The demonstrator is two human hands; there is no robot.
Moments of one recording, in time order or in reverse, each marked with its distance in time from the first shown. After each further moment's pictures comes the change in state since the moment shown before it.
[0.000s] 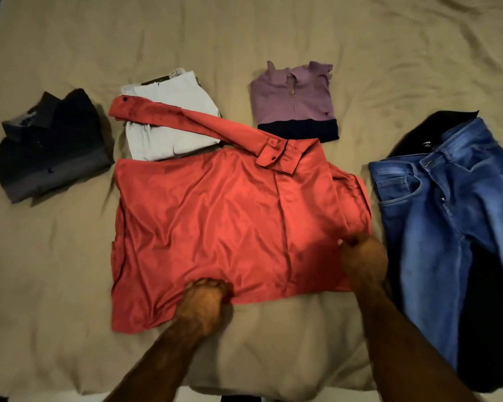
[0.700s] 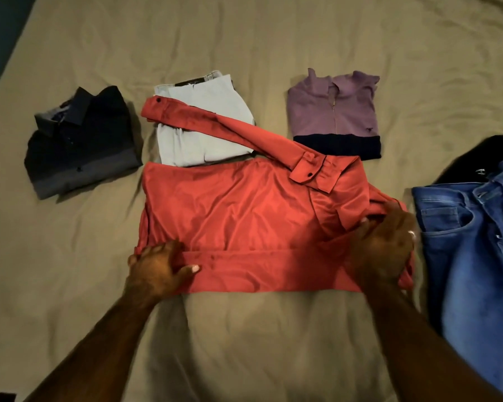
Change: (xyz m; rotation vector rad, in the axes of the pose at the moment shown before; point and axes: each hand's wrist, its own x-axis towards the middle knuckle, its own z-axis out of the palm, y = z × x) left_hand 0.031 -0.154 -0.069 -0.008 0.186 -0.357; right_hand 0.021 -0.077 0.038 -0.043 0.508 -0.387
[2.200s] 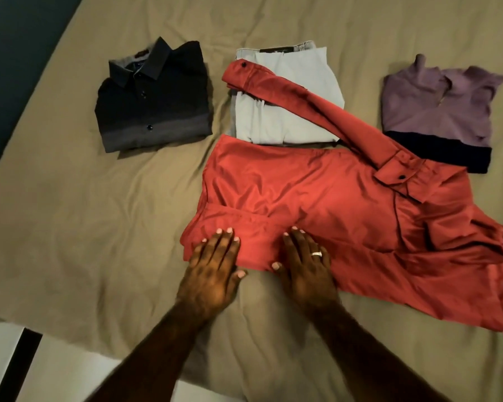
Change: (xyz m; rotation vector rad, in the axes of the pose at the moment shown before) left_hand -0.051 -0.043 0.065 -0.059 0.302 0.234; right_hand -0.179 -0.141 0.094 0.070 -0.609 -0.759
